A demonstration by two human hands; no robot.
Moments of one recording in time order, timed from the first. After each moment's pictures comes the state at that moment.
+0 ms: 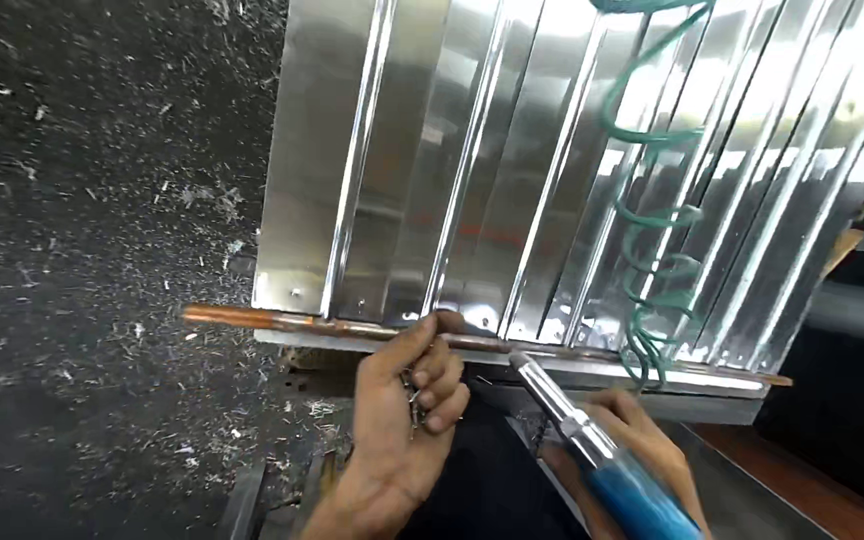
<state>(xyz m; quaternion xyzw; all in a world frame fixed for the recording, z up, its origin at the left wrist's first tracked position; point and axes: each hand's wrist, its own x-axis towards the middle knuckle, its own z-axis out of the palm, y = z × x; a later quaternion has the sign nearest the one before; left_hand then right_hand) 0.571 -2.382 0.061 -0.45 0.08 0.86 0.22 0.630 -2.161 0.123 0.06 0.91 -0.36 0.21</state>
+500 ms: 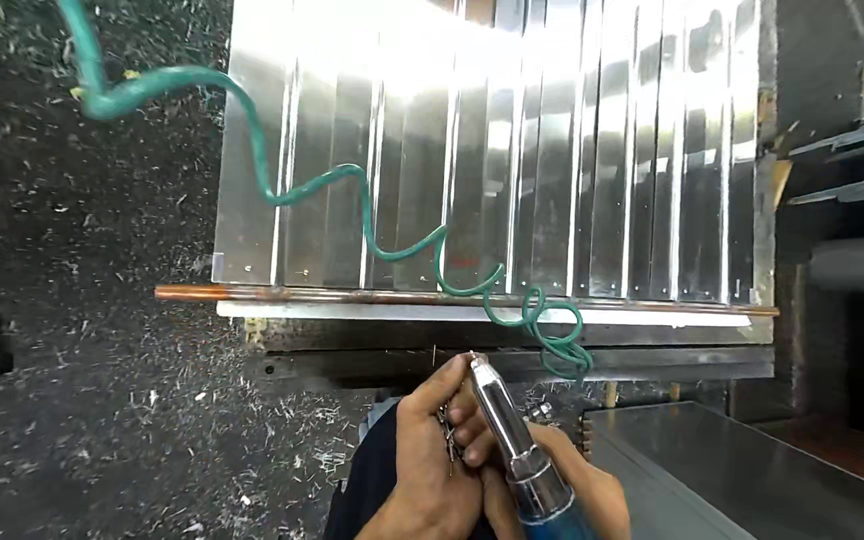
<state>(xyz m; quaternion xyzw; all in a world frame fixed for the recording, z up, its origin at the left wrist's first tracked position) 0.703 -2.280 0.110 -0.40 0.01 0.87 0.27 0.774 -2.162 0.142 0.08 0.88 -0.48 0.01</state>
